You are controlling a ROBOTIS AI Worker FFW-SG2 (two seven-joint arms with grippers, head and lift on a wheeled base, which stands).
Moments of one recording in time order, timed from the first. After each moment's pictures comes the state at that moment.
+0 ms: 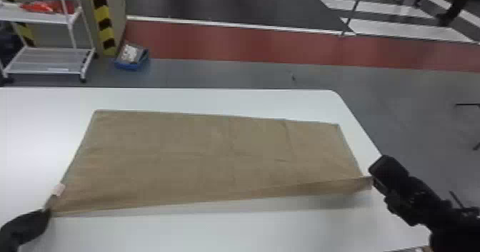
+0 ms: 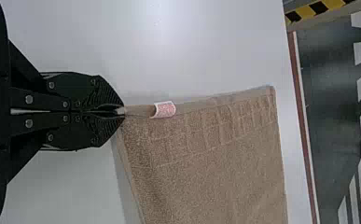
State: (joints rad) left arm 0.42 0.25 0.20 -2.15 -0.06 0.97 -0.44; right arm 0.36 -0.30 -0.24 -2.05 0.80 0.65 0.62
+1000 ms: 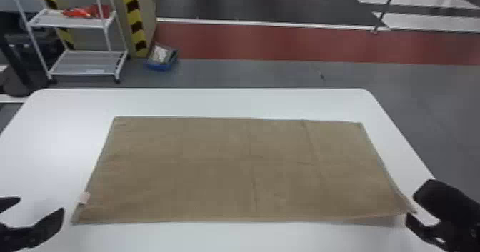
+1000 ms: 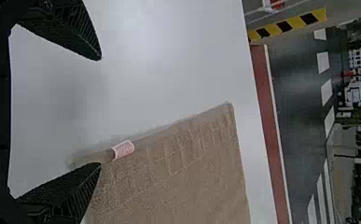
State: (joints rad) left arm 0.49 0.29 0.39 -2.20 0.04 0.79 -0.55; right arm 0.53 -0.33 -0.26 -2.19 0.81 0.65 0.72
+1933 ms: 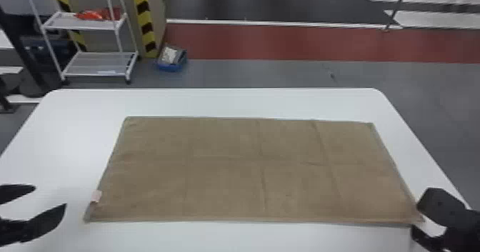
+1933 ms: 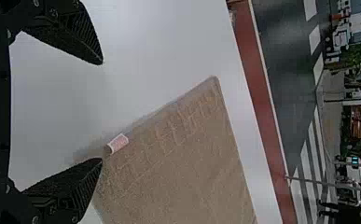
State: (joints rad) left arm 0.47 0.41 0.44 -2.10 0.05 0.67 -0.77; right arm 0.47 -0.32 -0.27 -2.08 0.88 0.55 0.92
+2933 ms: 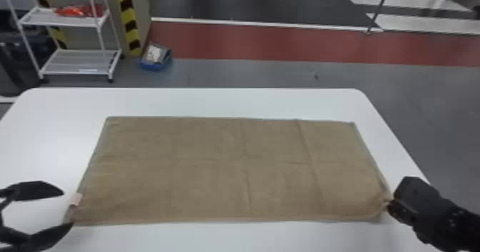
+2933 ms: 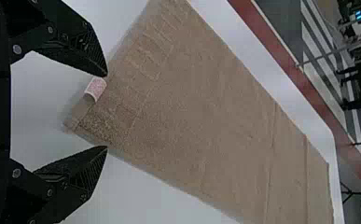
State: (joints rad) left arm 0.43 0.54 0.28 -2.00 -0.21 0.28 -1.07; right arm 0.46 -0.31 -0.27 -2.12 0.86 0.54 0.93
